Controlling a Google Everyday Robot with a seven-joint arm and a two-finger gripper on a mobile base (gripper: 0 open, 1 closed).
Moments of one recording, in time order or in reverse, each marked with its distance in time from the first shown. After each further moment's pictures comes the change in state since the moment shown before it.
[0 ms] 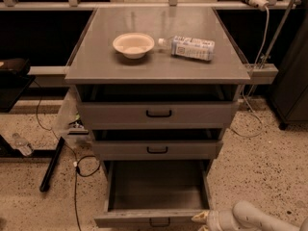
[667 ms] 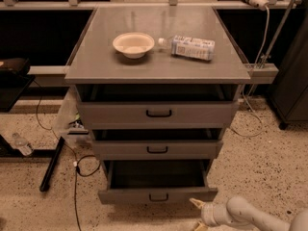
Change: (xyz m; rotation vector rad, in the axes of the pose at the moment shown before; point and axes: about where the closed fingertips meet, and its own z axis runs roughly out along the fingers) arm -0.010 -0.029 0.023 0.046 -0.034 -0.032
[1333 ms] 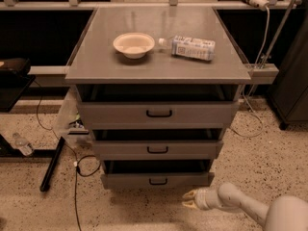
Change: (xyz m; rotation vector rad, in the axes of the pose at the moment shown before) arm -0.004 -0.071 0.030 0.070 0.025 -0.063
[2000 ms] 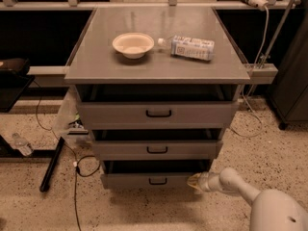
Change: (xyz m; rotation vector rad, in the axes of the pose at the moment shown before) arm 0.011 -0.104 -0.003 0.133 0.041 -0.006
